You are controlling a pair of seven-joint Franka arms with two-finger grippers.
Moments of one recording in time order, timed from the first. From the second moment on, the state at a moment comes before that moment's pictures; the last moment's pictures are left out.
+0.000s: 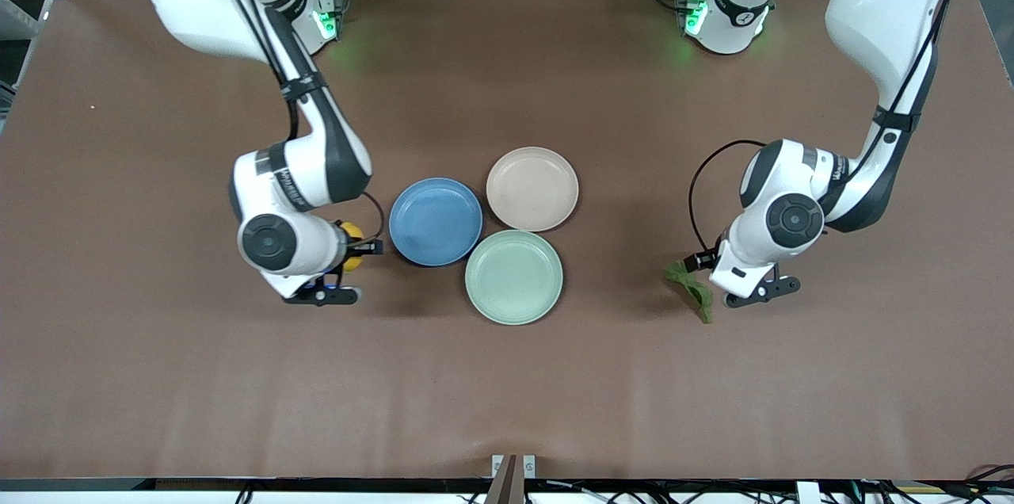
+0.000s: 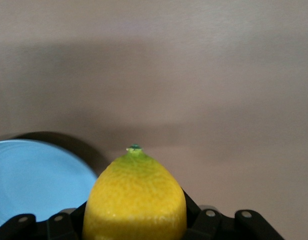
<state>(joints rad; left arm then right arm) 0.03 0.51 -0.30 -1.84 0.27 2.20 -0.66 0.41 0.61 -0.12 -1.52 0.12 1.87 0.27</state>
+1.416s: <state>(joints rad) 0.03 0.34 -0.32 -1.92 0.27 2.20 -0.62 0.12 0.52 -0.15 -1.84 0.09 2.18 -0.21</state>
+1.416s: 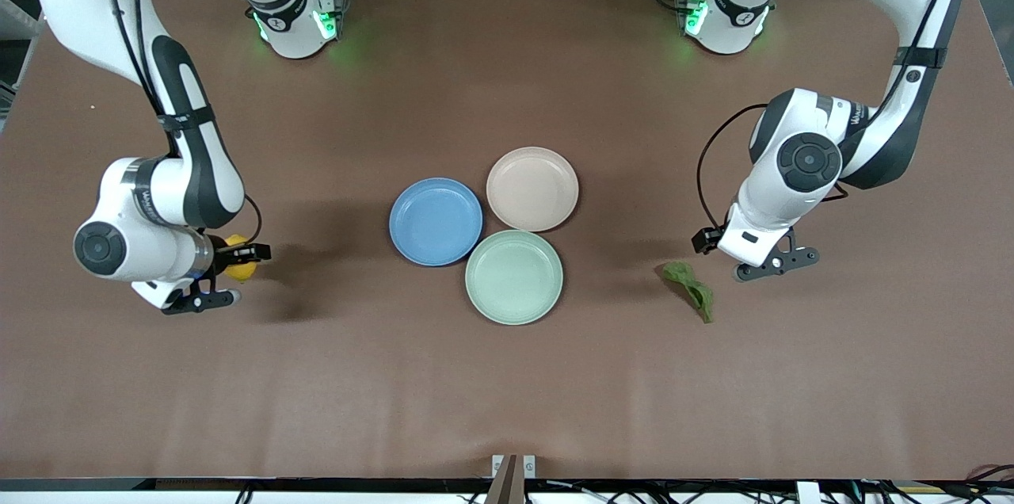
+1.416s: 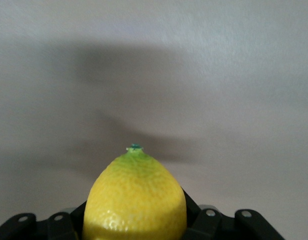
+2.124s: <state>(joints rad) 0.05 0.23 -0.32 -2.01 0.27 2.17 -0.50 0.09 0.51 -0.15 -2.02 0.09 2.42 -0.24</state>
